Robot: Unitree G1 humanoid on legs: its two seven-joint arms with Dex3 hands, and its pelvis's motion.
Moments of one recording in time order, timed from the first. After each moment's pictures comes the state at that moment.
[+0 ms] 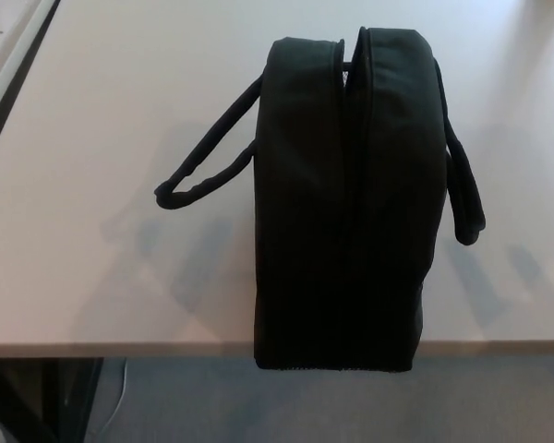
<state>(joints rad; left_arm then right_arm) -0.04 0.69 0.48 0.30 0.26 -0.78 0.17 0.00 -0.75 -0.18 0.28 -0.42 -0.60 -0.26</state>
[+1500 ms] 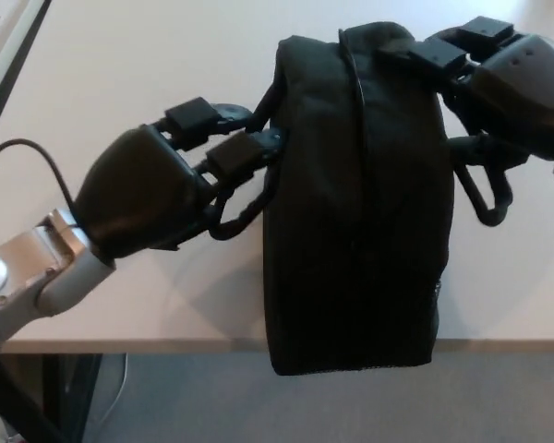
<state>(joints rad) -0.71 0.67 -0.57 0.59 0.93 -0.72 0.66 -0.96 -0.68 0.56 0.75 -0.78 -0.59 -0.29</state>
